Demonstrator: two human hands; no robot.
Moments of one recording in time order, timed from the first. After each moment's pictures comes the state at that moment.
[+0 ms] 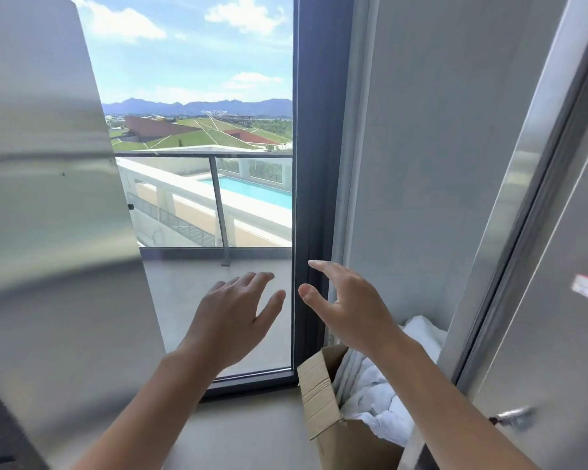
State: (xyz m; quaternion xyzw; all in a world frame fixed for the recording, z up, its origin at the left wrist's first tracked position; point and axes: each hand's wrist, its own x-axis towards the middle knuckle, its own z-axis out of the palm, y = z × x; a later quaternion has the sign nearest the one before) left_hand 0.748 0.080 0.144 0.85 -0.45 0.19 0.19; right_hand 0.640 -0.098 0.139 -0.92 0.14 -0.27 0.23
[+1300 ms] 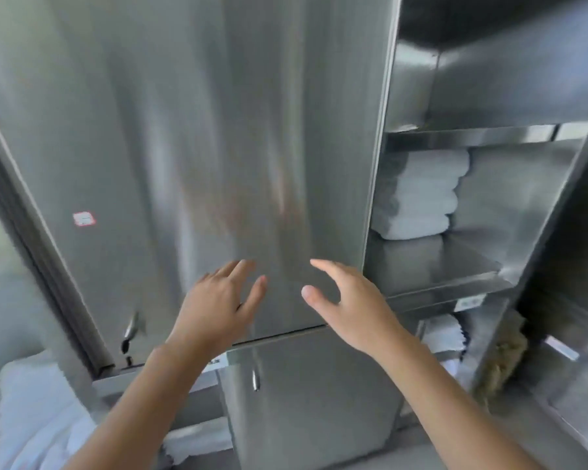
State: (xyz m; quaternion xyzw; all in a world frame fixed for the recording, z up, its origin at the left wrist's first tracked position) left_hand 0.453 -0.026 0.129 0.30 -0.91 -0.04 0.27; right_hand 0.267 0.110 0.107 -0.53 0.76 -0.38 0.01
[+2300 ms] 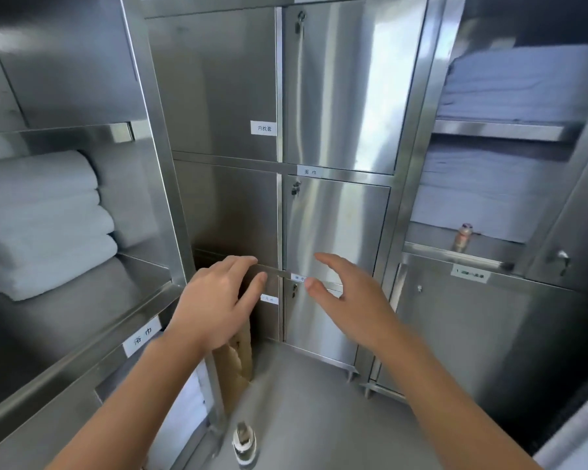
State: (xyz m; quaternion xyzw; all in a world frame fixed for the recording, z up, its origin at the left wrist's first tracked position) left_hand -0.010 0.335 0.117 -0.14 -0.95 -0.18 0.21; right_hand -0.010 0.567 0.107 -0.11 0.90 -0.39 -0.13
